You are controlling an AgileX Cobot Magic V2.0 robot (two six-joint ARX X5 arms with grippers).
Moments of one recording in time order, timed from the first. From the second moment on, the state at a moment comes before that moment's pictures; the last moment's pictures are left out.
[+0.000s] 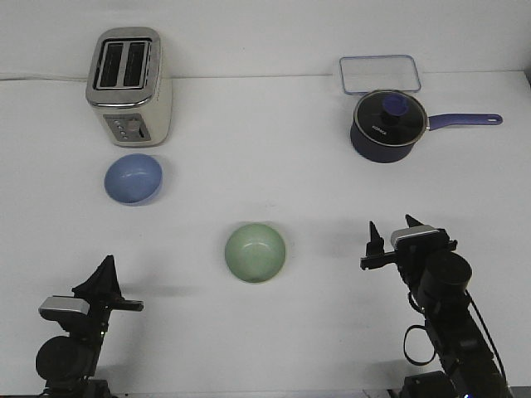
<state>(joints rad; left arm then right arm) -0.04 0.01 0.03 0.17 0.05 -0.10 0.13 0.71 0.49 -0.06 -0.05 0.01</state>
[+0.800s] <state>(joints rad) -0.04 0.11 0.29 0.00 0.05 -0.17 0.13 0.71 0.49 -0.06 -0.05 0.01</state>
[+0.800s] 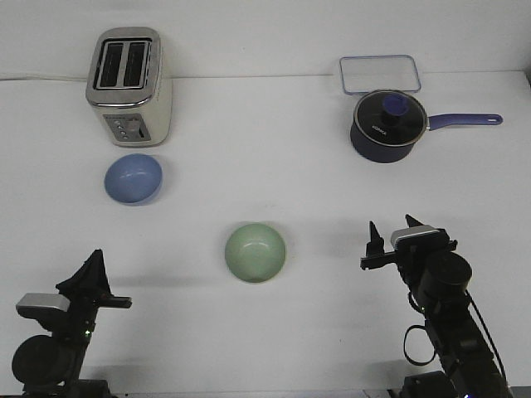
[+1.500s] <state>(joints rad) -0.04 1.11 1.18 -0.70 0.08 -0.06 0.13 0.71 0.49 -0.06 -0.05 0.01</state>
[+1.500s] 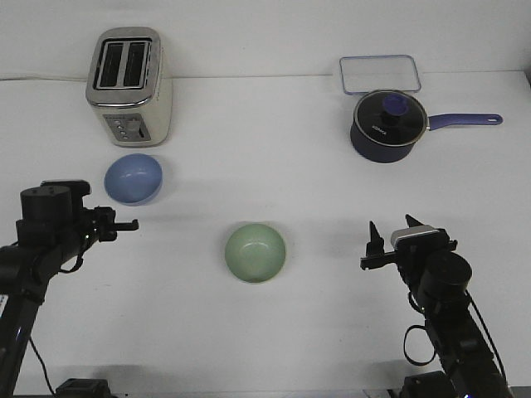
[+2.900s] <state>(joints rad) 0.16 1.74 1.51 -0.64 0.12 -0.07 0.13 0.71 0.49 -0.06 -0.05 0.01</state>
